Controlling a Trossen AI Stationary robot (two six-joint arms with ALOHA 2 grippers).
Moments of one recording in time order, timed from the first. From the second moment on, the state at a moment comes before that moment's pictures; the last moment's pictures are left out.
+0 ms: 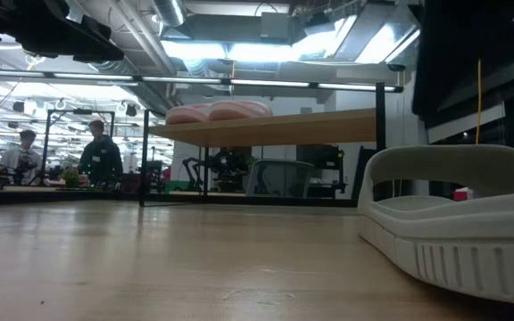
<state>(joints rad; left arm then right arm) -0.26 0.48 0.38 -0.24 -0.25 0.19 0.65 2.17 1.86 -1.28 0.37 1.14</state>
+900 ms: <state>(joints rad) -0.26 0.48 0.38 -0.24 -0.25 0.19 0.64 2.17 1.74 -1.29 0.32 1.09</state>
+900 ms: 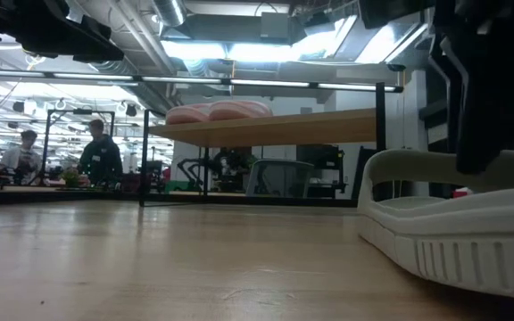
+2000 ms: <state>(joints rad) -0.26 0.48 0.38 -0.24 -0.25 0.19 0.58 2.17 1.74 -1.29 0.32 1.12</state>
